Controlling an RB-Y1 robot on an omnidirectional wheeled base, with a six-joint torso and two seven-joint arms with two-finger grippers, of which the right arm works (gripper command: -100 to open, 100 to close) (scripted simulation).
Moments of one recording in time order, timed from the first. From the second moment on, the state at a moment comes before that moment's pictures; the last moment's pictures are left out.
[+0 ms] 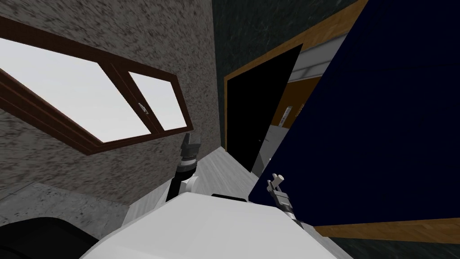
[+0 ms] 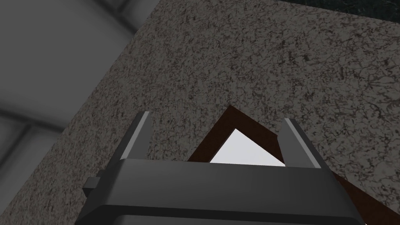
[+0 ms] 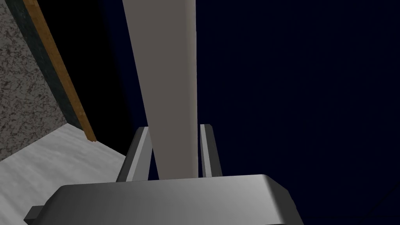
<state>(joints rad) 0.32 -0.48 0.33 -0.93 -0.52 -1.01 -1.65</state>
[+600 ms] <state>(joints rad) 0.34 -0.52 0.36 -0.91 -0.50 -1.06 -1.70</state>
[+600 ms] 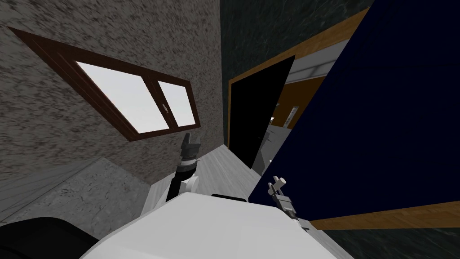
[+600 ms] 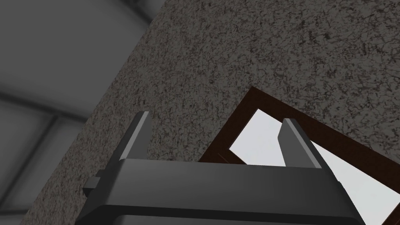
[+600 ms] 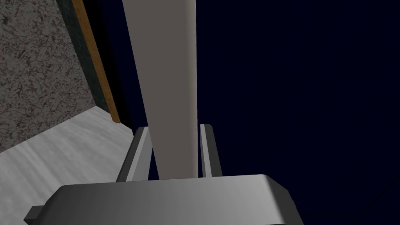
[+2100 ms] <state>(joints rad) 0.34 -0.58 0.43 -0.80 -0.45 -1.20 -1.80</state>
